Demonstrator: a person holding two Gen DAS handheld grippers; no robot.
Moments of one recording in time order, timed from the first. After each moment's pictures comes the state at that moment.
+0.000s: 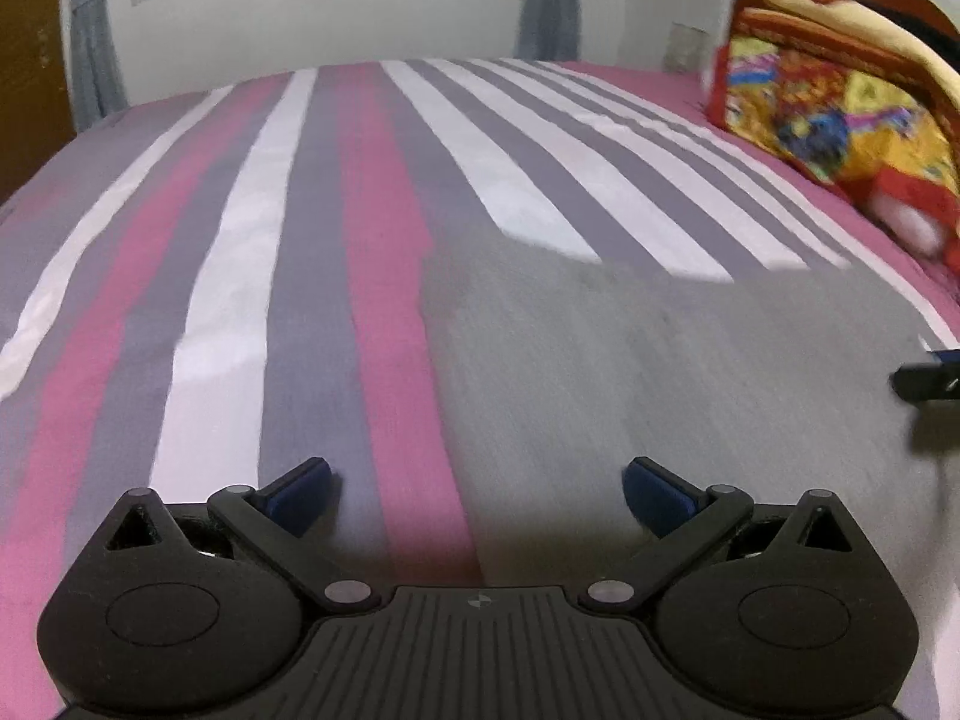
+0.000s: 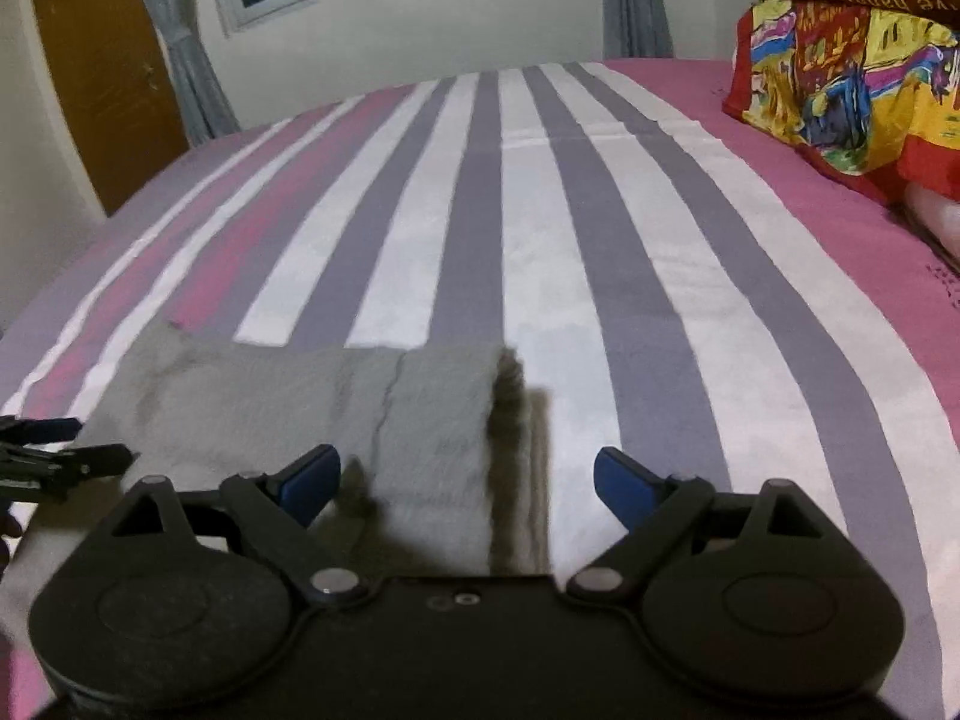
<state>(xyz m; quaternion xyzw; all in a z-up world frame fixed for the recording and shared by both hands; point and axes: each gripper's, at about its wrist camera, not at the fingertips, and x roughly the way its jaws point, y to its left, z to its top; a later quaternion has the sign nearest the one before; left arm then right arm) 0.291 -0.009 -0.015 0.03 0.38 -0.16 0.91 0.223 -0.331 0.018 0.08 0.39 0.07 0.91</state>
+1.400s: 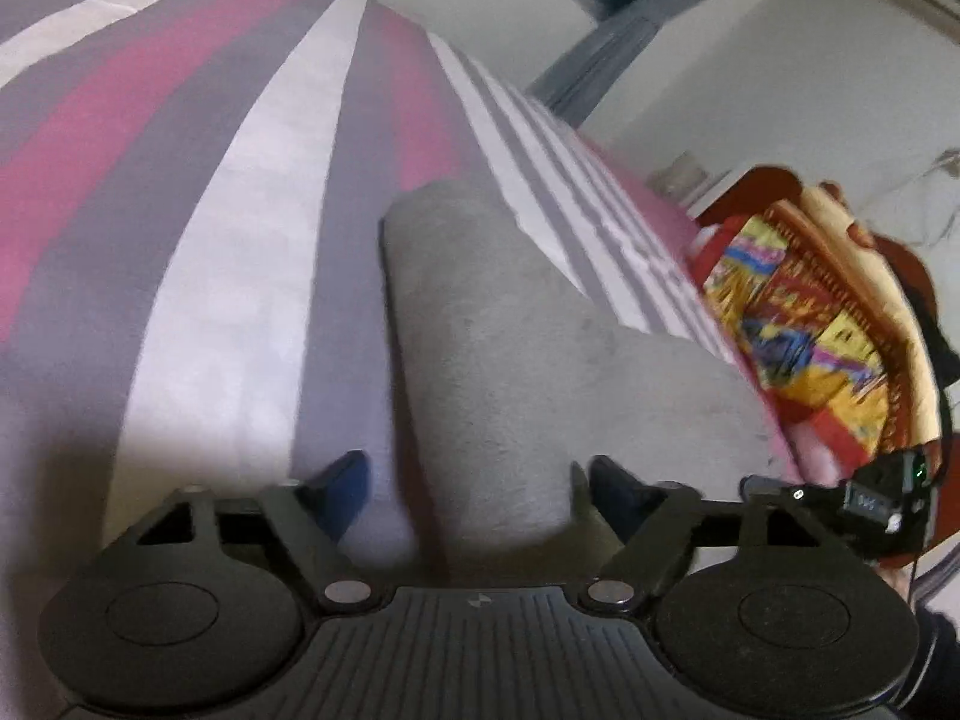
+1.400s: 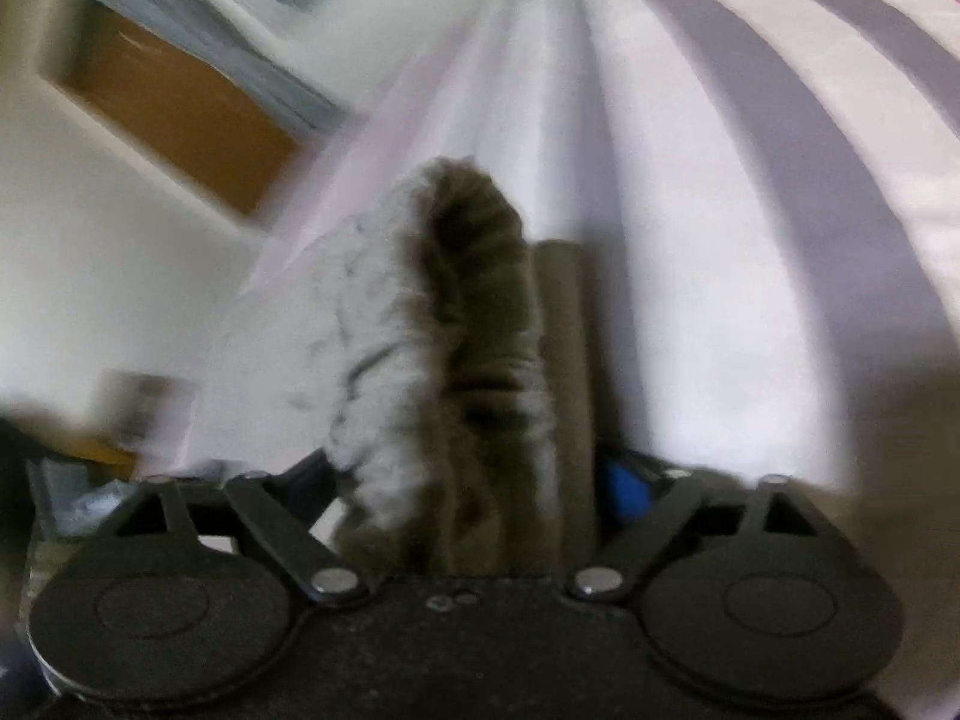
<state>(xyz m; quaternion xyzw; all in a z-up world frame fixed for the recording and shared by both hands) 0.423 0.067 -0.046 -0.25 0.39 -0.22 0.86 0.395 -0.342 -0.034 0.26 0.44 0.22 0.83</state>
